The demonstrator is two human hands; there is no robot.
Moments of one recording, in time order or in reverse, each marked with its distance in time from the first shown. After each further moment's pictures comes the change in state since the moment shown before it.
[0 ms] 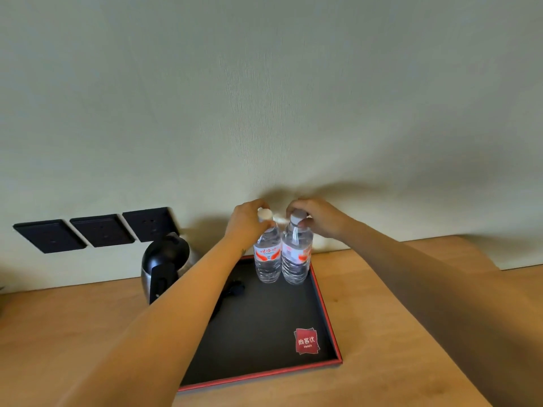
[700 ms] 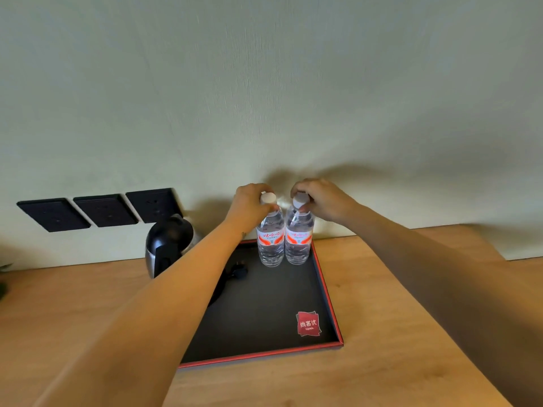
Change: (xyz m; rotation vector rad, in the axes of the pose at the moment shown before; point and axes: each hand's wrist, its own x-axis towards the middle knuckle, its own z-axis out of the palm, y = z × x) left_hand 0.001 -0.007 0.000 -0.004 0.038 0.024; right_hand 0.006 -0.001 0.002 -0.097 0.069 -0.018
